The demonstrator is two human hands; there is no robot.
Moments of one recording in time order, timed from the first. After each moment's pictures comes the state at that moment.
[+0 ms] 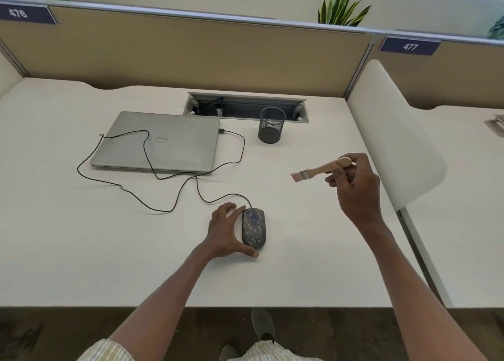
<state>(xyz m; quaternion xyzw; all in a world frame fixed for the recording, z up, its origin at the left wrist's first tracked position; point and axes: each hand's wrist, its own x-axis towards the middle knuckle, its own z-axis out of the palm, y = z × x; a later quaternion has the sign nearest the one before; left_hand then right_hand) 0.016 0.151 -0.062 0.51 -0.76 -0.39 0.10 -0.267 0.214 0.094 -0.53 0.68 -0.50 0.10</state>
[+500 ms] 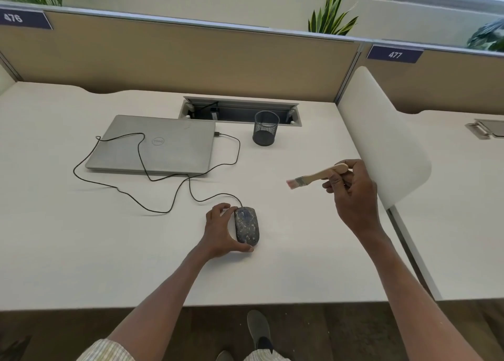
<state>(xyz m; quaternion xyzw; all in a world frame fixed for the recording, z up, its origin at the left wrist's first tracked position) 0.019 0.158 -0.058 0.51 -0.74 -0.41 0.16 -0.258 0.240 0.103 -0.53 0.68 -0.50 0.09</state>
